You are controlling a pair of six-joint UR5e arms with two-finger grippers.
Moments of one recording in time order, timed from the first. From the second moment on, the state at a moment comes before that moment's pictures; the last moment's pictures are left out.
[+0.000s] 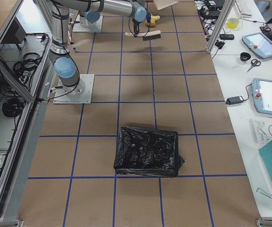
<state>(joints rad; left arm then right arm) -0.99 -1.96 -1.26 -1.47 1.66 1.68 2.12 -1.17 1.62 -1.94 -1.52 0.44</state>
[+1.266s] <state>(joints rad) -0.90 -1.99 -1.51 -1.26 1.59 2.32 2.28 -0.87 1.26 -1.89 -1.40 0.79</state>
